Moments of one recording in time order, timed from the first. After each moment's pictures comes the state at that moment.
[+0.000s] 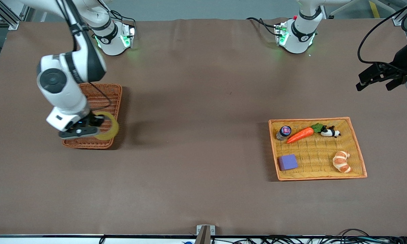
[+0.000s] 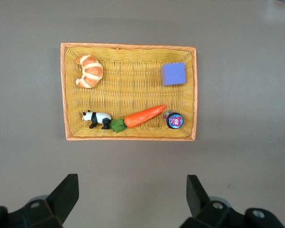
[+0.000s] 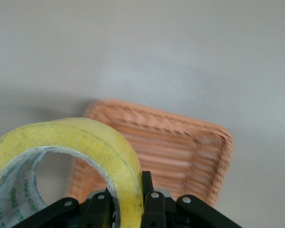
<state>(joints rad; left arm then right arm) -0.07 -0.06 0.02 -1.62 -0.07 1.62 -0.08 0.25 0.12 -0.15 -2.13 -0.24 2.24 0.02</state>
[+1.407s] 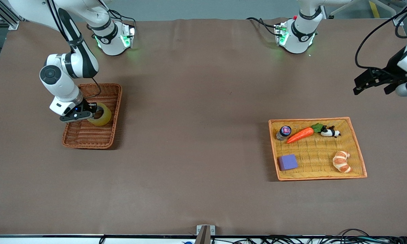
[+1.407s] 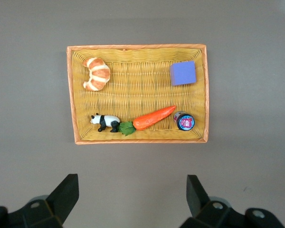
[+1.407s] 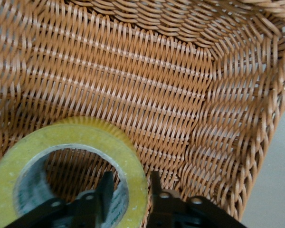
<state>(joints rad) -0.12 -0.04 0.03 -1.64 -0.01 1.65 -0.07 0.25 0.16 -0.33 -2.57 -0.24 2.77 -0.13</state>
